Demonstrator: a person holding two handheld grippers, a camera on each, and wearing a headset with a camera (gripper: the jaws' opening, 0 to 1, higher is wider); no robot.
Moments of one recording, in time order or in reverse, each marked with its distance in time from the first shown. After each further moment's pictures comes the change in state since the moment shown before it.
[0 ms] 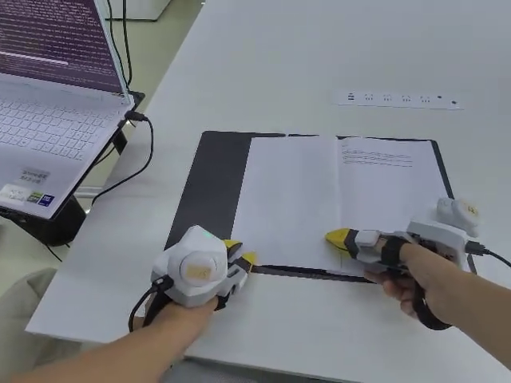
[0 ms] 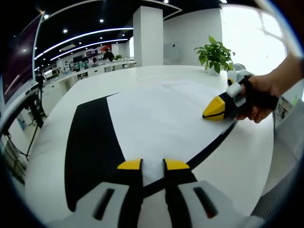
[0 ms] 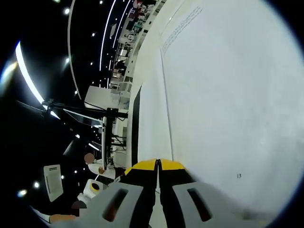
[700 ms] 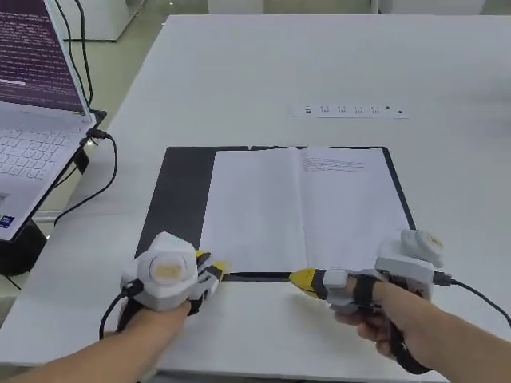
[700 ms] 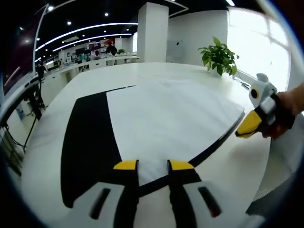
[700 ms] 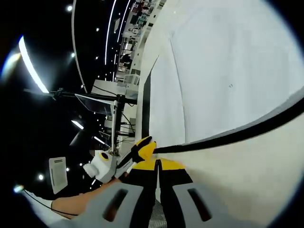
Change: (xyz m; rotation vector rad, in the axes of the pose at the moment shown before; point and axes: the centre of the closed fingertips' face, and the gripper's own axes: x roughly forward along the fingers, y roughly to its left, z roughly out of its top) left arm -0.001 -0.007 0.002 -0.098 0.063 -0.021; right arm -0.051 0.030 -0.054 -0.041 0.026 0.062
